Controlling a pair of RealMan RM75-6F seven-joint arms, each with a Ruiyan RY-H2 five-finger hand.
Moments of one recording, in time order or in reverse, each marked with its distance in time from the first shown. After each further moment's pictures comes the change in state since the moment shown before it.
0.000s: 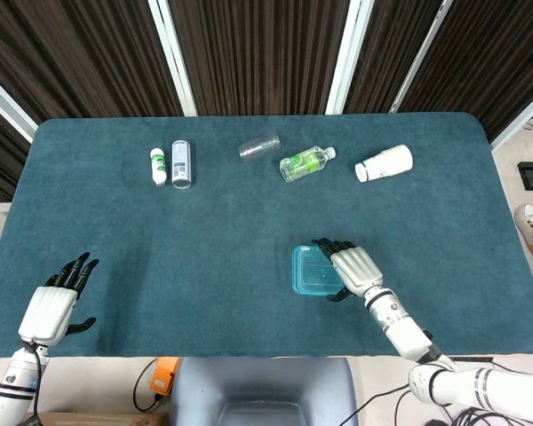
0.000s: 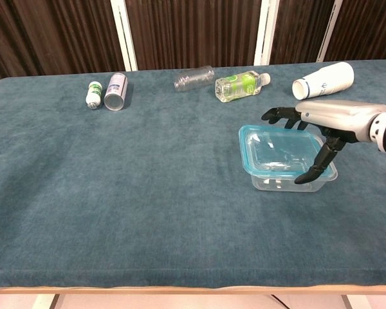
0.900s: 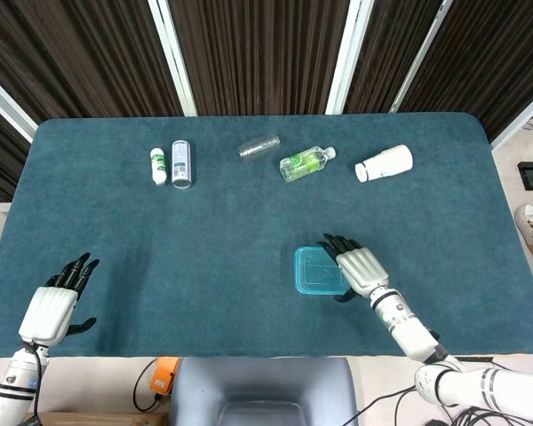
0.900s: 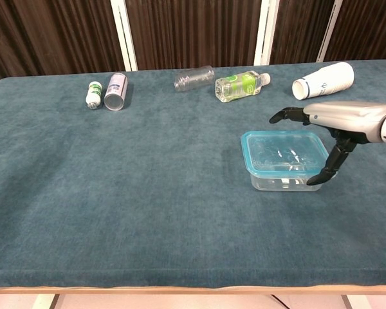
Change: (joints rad) left arm 0.001 0.000 0.002 -0.001 0.004 0.003 -0.002; right arm 0.007 0.042 -0.027 -0.022 0.019 -0.008 -0.015
